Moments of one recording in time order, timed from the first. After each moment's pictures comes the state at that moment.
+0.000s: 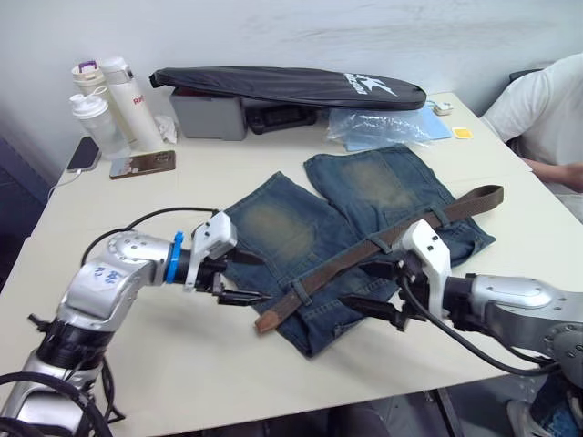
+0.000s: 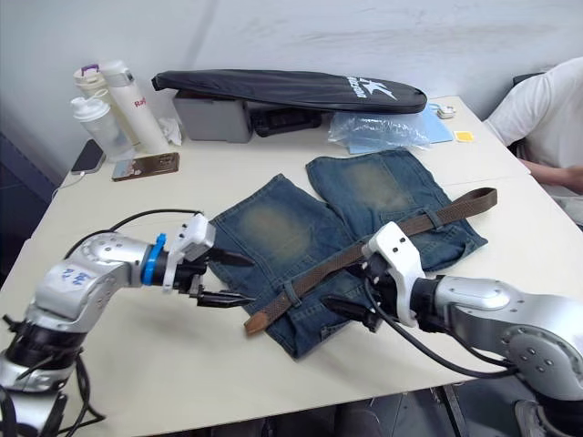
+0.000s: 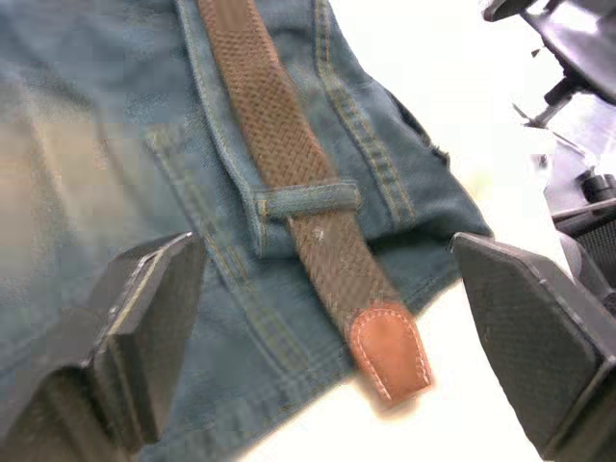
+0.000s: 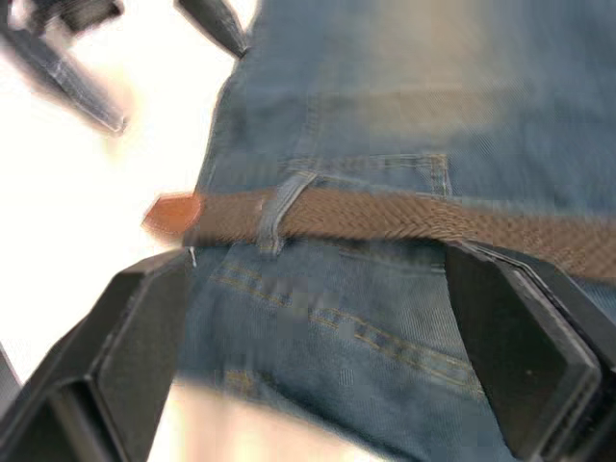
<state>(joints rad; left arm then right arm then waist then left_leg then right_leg) -0.42 0.80 -0.09 -0.27 -0.49 0.82 -1.11 -0.26 -0.97 -0.09 -0.73 1.13 1.10 0.38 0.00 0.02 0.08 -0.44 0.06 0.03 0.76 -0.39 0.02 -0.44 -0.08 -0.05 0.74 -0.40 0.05</state>
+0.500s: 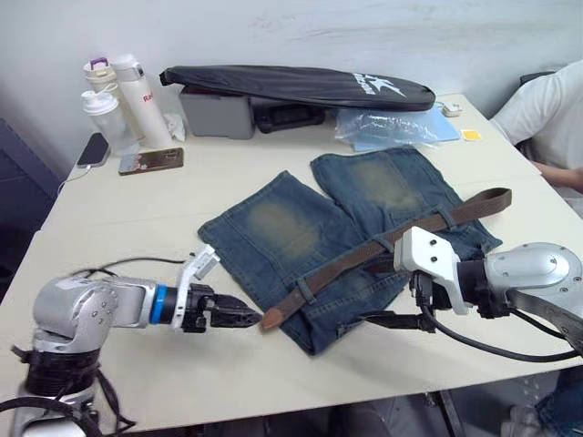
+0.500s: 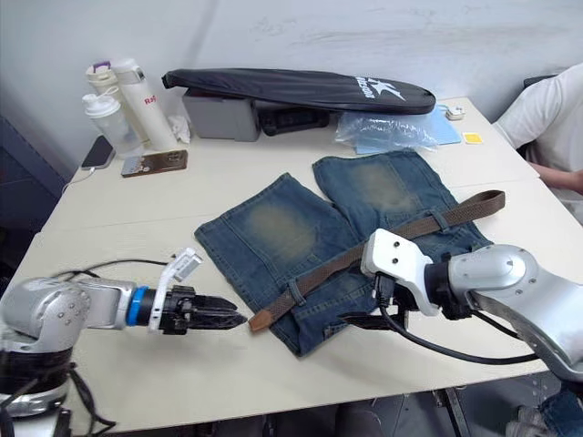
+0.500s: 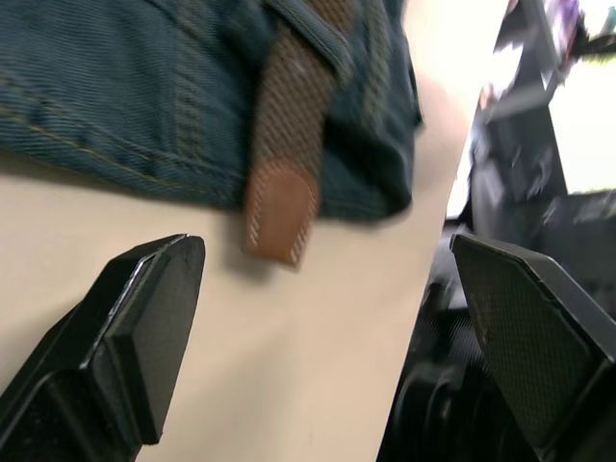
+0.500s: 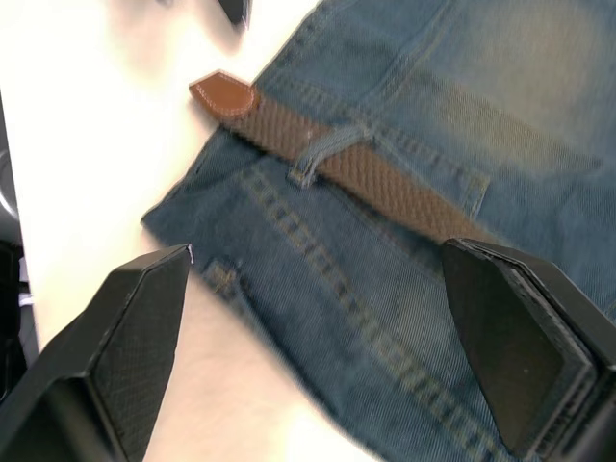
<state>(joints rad) -0.33 0.62 0.17 -0.27 -0.84 1.60 -0.67 -0.35 -1.12 0.09 -0.66 0.72 0.82 0.86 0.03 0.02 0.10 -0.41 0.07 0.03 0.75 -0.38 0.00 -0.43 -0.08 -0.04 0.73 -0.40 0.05</state>
